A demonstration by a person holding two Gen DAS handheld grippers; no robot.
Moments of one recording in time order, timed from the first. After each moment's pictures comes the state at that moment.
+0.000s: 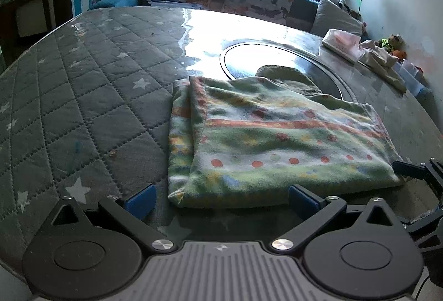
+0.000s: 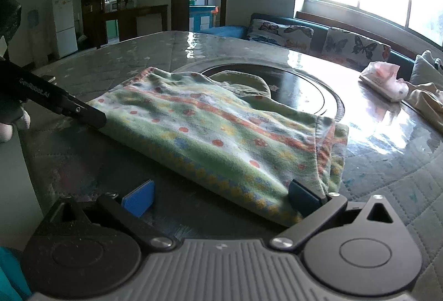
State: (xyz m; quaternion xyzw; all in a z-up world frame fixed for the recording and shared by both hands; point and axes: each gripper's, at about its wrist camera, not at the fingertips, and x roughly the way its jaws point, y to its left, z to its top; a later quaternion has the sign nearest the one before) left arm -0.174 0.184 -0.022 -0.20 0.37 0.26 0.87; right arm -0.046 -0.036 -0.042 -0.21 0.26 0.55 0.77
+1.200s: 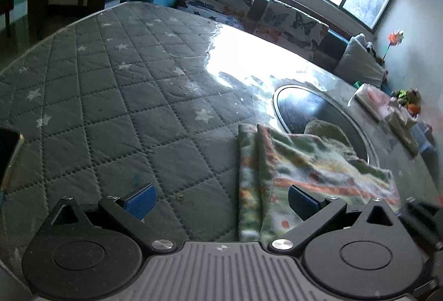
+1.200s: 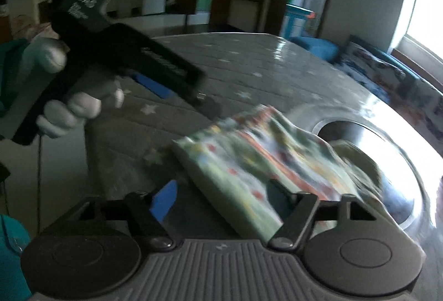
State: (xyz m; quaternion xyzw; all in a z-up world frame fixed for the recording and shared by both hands) left arm -0.208 0.264 -0.007 -0.30 0.31 0.29 0.85; right arm -0.128 0.075 -0.002 -0.32 0.20 0.68 0.63
